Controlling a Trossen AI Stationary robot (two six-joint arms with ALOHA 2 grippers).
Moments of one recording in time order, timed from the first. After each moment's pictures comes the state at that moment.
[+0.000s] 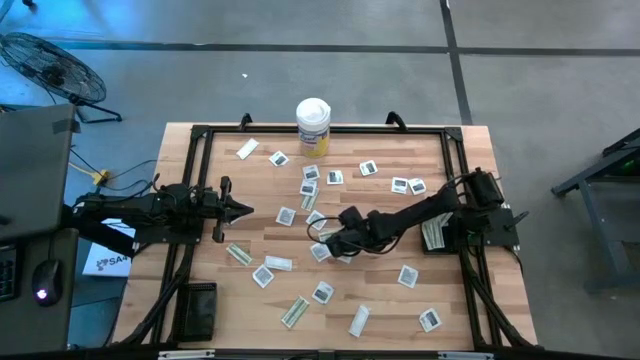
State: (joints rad) left arm -0.04 0.01 0.02 0.00 -0.04 -0.01; right arm 0.22 1.91 1.15 -0.49 0.46 1.20
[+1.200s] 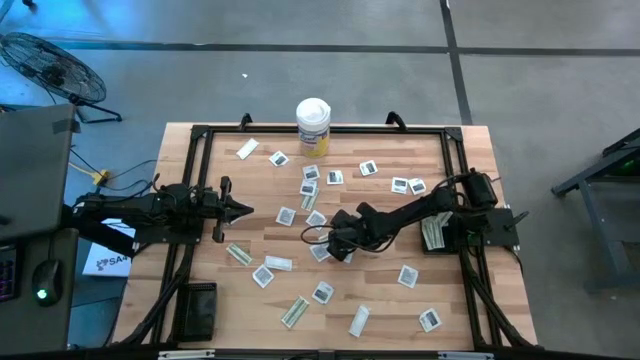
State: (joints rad) left arm -0.04 0.01 0.02 0.00 -0.04 -0.01; right arm 0.19 1.96 1.15 -0.43 0.44 0.78
